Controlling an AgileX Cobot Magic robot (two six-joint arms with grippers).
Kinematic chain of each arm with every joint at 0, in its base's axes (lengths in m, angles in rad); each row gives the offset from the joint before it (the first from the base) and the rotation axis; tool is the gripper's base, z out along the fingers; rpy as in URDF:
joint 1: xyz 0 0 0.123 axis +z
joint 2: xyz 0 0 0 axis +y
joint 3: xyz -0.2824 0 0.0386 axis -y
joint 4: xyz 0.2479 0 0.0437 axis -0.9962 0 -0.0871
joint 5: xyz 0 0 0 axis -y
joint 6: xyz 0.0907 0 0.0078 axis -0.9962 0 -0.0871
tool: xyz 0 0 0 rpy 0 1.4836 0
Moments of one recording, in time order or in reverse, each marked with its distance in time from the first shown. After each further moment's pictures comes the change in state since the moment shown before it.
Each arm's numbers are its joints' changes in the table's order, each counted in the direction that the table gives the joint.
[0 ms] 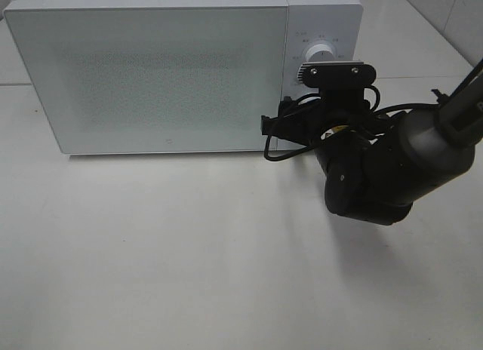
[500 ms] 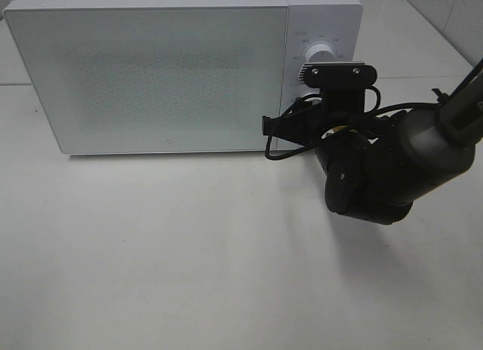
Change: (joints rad) left arm 0.000 0.000 0.000 0.000 0.000 0.000; right arm -0.001 0.000 0.002 -0.012 -0.014 -0.001
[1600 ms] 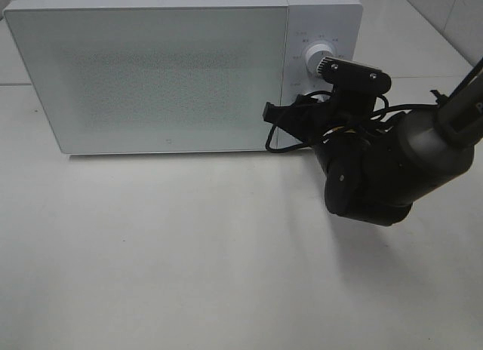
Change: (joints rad) left arm 0.000 0.000 0.000 0.000 0.000 0.000; right arm 0.000 0.002 0.000 0.002 0.014 -0.259
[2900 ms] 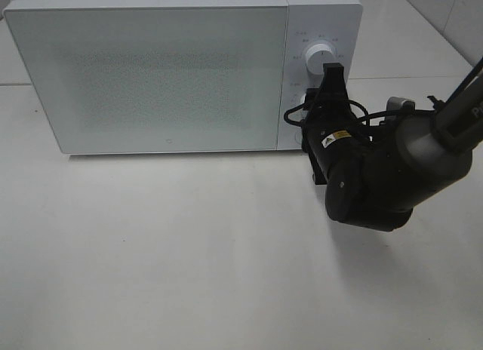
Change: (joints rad) left arm 0.000 0.000 0.000 0.000 0.000 0.000; right arm 0.000 0.010 -0.011 0.009 0.039 -1.314
